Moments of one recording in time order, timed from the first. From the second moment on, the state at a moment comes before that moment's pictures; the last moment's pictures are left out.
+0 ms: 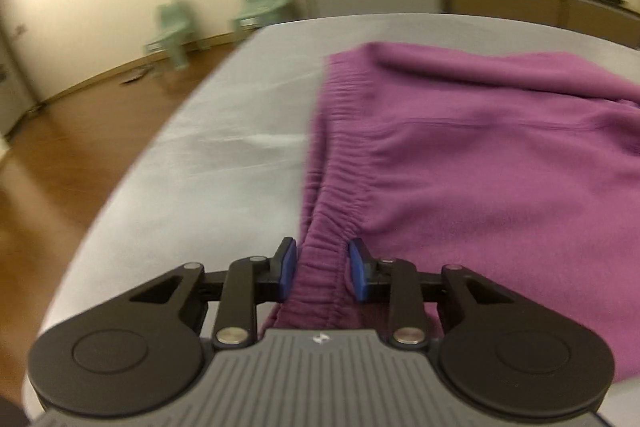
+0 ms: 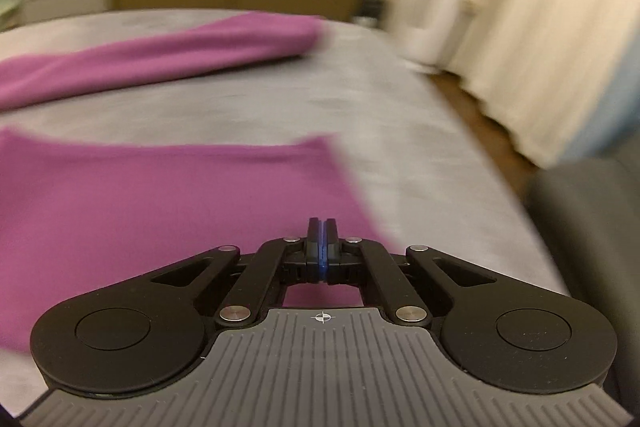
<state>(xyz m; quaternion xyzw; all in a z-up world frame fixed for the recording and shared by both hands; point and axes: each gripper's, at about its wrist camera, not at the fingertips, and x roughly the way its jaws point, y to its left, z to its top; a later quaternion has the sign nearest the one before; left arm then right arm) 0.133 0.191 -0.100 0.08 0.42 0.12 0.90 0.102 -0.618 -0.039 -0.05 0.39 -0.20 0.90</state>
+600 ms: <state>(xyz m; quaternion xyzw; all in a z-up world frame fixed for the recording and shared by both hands) 0.170 0.191 -0.060 0.06 0.36 0.06 0.93 0.132 -0.590 -0.026 -0.01 0.36 -0.07 0.93</state>
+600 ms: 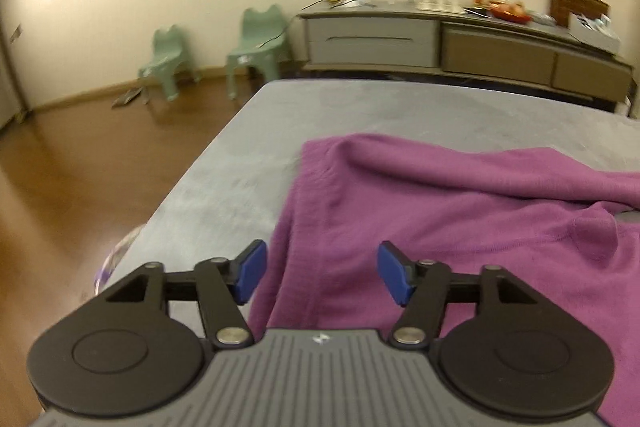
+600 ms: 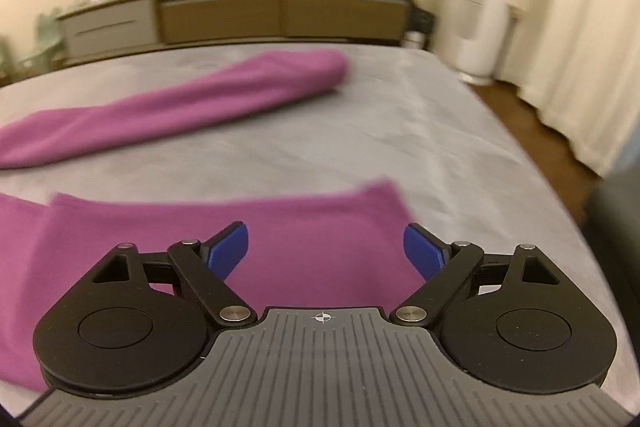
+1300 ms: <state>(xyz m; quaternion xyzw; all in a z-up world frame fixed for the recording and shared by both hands) 0.277 0.072 -0.114 0.30 0.26 -0.21 0.89 0.338 -0.595 -0.025 -0.07 0.36 -0.10 0.92</state>
